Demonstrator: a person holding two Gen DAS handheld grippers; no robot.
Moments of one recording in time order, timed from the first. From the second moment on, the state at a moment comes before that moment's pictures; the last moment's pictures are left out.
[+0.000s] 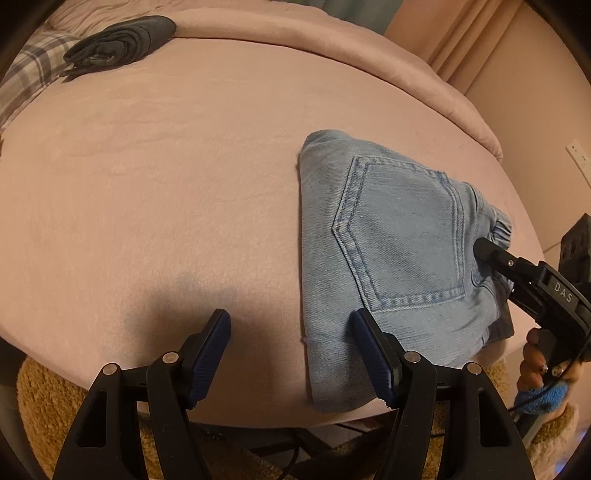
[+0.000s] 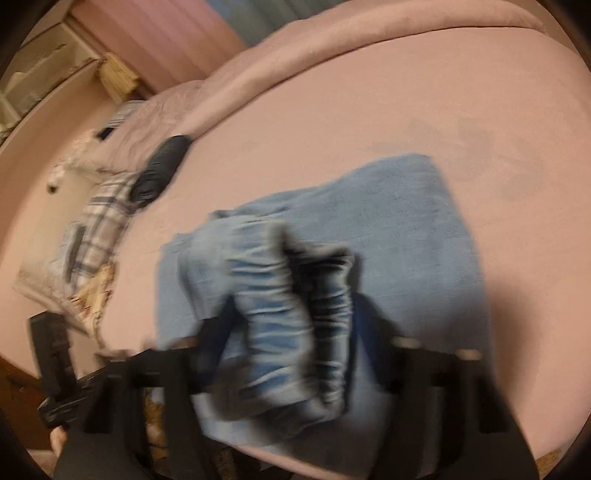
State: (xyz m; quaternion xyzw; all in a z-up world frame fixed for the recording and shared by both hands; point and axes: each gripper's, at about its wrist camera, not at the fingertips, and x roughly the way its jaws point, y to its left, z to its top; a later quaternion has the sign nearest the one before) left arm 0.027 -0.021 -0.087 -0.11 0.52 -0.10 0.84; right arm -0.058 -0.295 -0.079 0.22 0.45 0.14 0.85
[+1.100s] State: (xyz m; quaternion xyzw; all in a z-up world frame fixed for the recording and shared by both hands) left arm 0.030 -0.047 -0.090 -0.08 0.52 -0.11 0.84; right arm -0.092 -0.341 -0.044 0.16 0.43 -0.02 0.89
